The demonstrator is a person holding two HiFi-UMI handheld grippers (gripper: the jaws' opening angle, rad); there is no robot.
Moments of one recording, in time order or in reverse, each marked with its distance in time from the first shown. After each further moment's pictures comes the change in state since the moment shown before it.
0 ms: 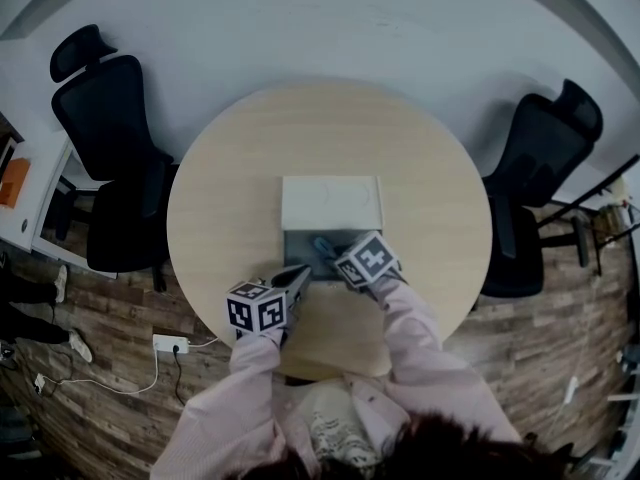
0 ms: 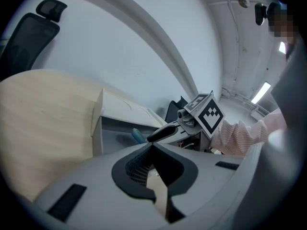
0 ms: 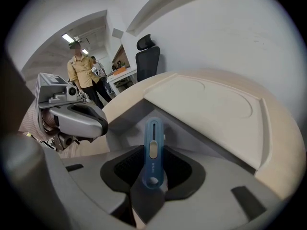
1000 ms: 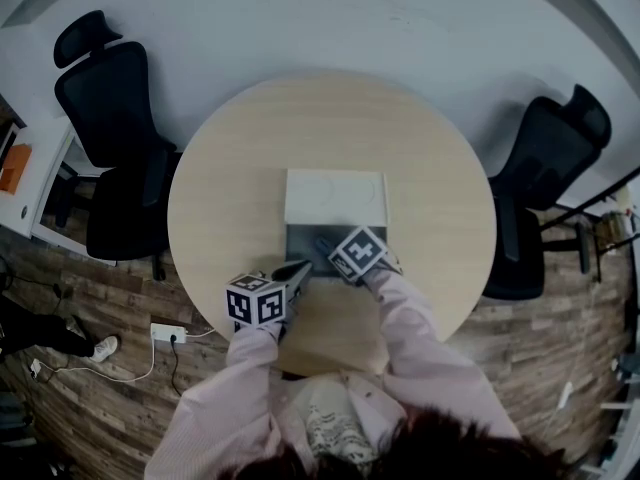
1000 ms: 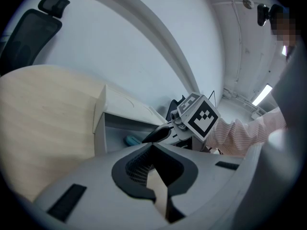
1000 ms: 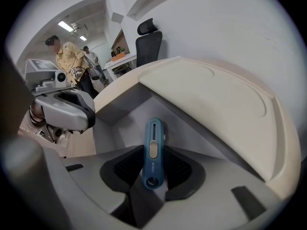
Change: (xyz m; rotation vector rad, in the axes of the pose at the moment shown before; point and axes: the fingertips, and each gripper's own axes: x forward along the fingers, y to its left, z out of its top) left arm 0.002 0.007 -0.005 -0.029 0.019 -0.001; right arm 0.024 -0.008 -0.011 -0.058 0.146 -0.036
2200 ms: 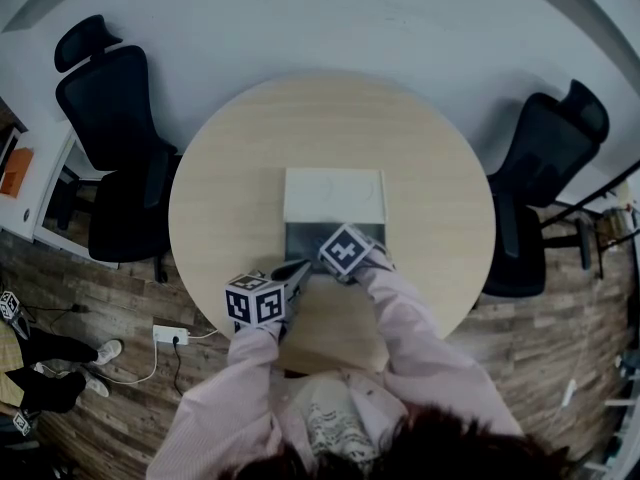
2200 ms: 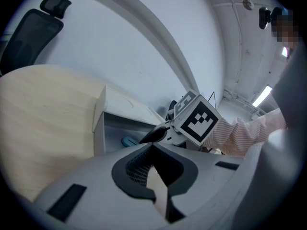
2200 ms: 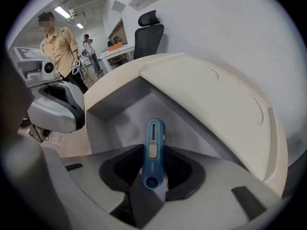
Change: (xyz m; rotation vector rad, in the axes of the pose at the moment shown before) left arm -0.004 -0.003 -0.001 -0.012 -0.011 0.000; right arm -0.008 0.003 -0.004 -0.027 0.113 -0.125
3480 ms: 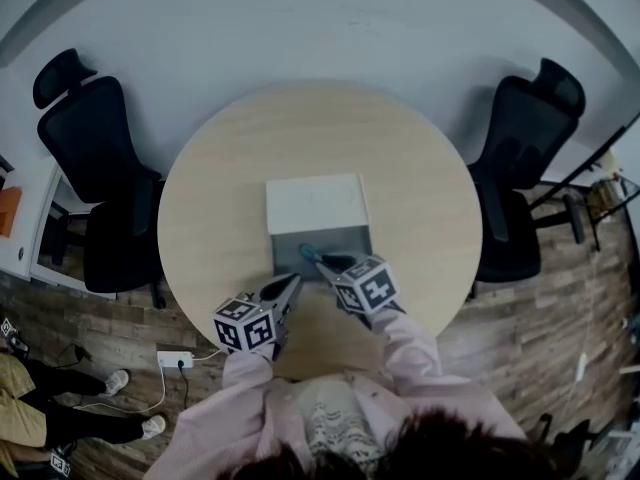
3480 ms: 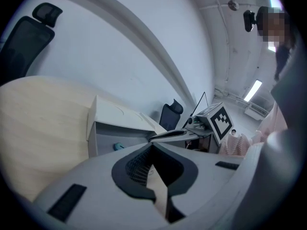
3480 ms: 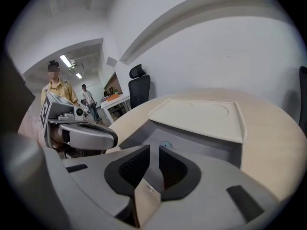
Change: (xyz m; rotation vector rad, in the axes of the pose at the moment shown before) left arm -0.019 -0.021 0.007 0.103 -0.062 -0.056; right arm -0.065 0.023 0.011 0.281 -0.561 0.092
